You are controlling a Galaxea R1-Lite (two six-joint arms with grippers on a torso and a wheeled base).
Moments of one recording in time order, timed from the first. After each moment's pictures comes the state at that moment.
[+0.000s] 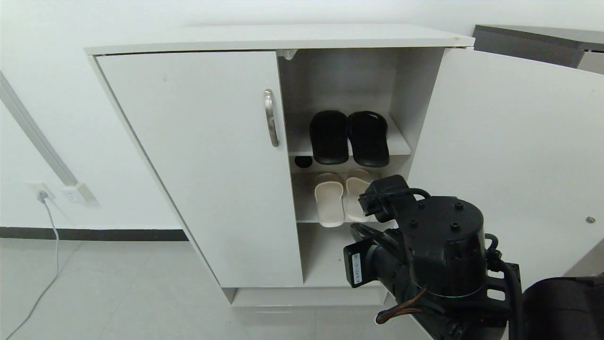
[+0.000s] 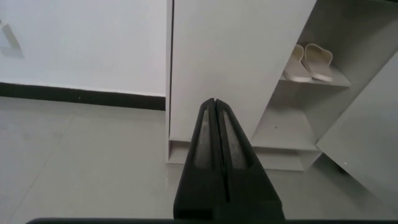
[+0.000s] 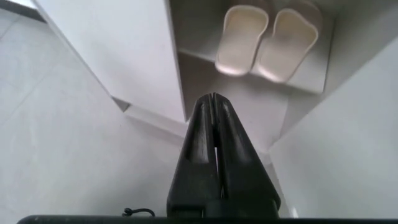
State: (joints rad) left arm 0.00 0.00 0.00 0.00 0.04 -0.11; right arm 1.03 1.75 -0.86 -0.62 -0.62 0.17
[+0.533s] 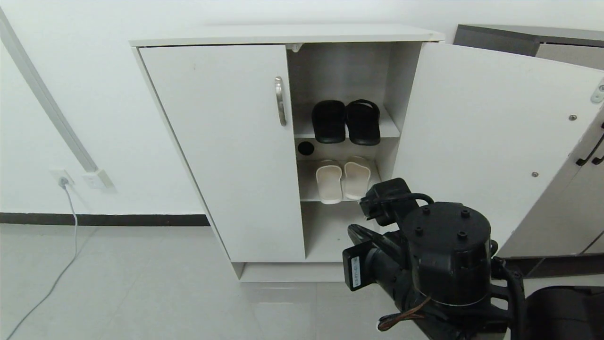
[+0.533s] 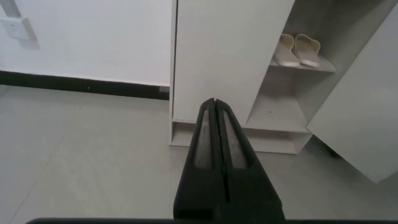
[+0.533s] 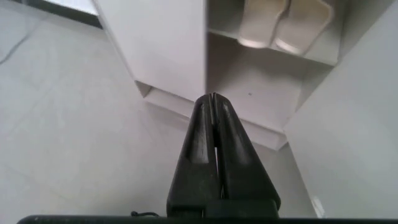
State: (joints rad) left arm 0.00 0.00 0.00 0.00 0.04 -0.11; right arm 1.03 1.76 -0.82 -0.69 -0.60 0.17
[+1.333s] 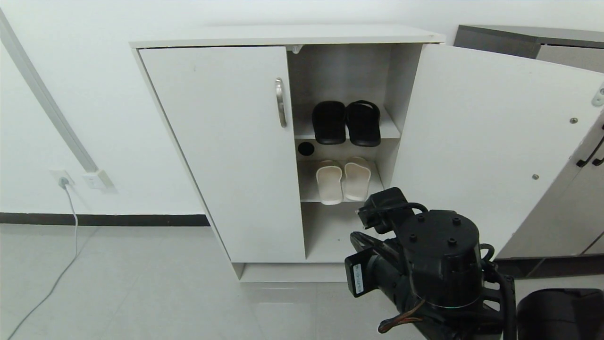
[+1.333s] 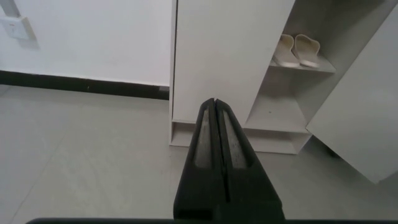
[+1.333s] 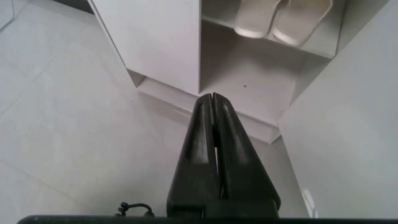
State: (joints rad) left arm 0.00 0.00 0.00 0.00 0.04 -0.11; right arm 1.02 1.77 -0.79 -0.70 -0.59 0.15
